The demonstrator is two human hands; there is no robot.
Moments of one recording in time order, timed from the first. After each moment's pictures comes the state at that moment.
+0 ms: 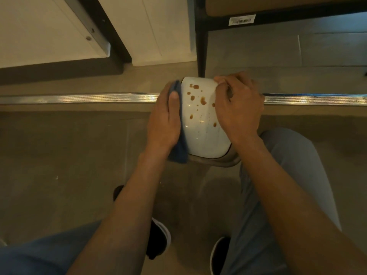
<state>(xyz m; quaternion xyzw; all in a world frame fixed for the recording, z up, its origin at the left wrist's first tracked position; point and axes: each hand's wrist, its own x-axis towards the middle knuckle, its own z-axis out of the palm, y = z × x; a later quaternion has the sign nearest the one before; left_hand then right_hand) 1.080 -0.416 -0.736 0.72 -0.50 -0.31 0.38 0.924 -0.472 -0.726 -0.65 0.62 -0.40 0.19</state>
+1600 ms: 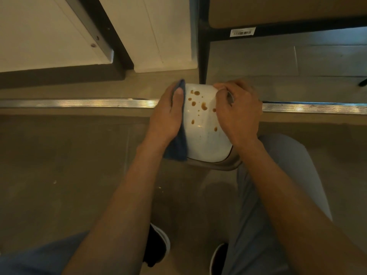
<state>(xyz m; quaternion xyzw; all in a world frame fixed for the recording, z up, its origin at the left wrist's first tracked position) 1.089 -0.437 -0.718 0.69 -0.50 -0.37 0.35 0.926 -0.479 -0.730 -0.65 0.61 -0.41 0.21</state>
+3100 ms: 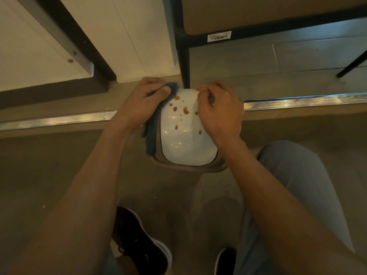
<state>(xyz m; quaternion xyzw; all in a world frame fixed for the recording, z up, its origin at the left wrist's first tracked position) 1.128 -0.494 -0.691 0.63 -0.64 -0.38 0.22 0.933 -0.486 -0.725 -0.63 0.63 -0.40 0.20</state>
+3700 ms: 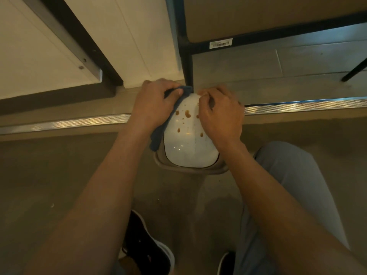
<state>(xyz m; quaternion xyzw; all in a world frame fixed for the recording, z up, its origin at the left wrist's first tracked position) 1.102 -0.496 -0.683 0.64 -0.71 -0.18 0.22 0.936 -0.484 -0.719 -0.64 0.64 -0.39 0.18</state>
